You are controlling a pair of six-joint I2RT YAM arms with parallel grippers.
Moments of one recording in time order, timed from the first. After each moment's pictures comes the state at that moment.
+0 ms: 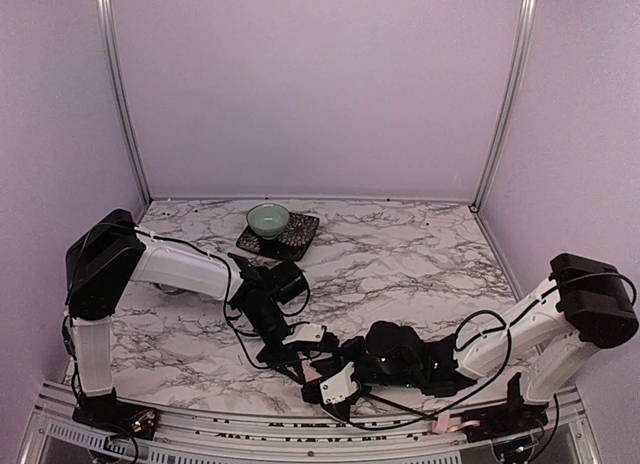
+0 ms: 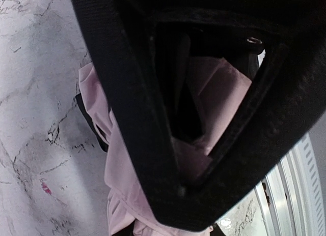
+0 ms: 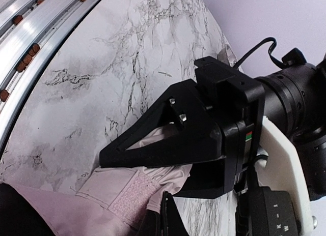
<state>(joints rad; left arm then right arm) -0.96 2.02 1.23 -0.56 0.71 0.81 1.32 1.59 0.53 0.57 0.09 -0.95</state>
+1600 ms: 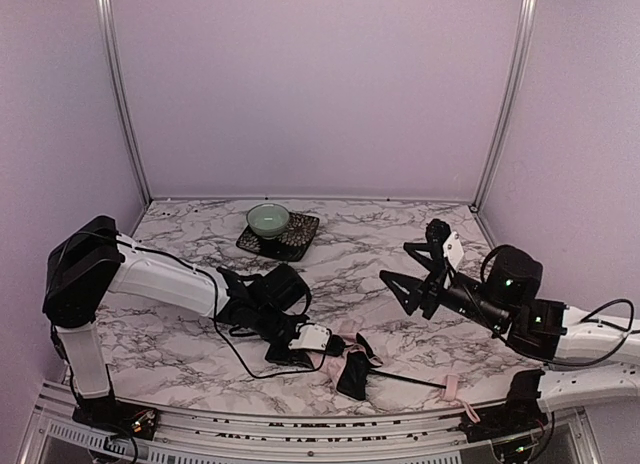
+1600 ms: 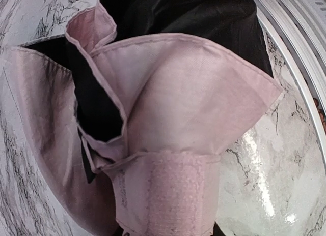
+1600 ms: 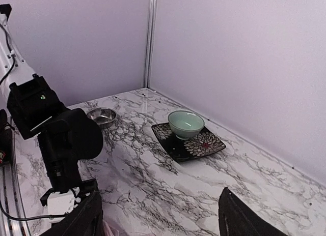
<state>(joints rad) -1.03 1.91 1.09 -0.26 0.38 0.80 1.01 0.80 0.44 0.36 0.12 -0.13</state>
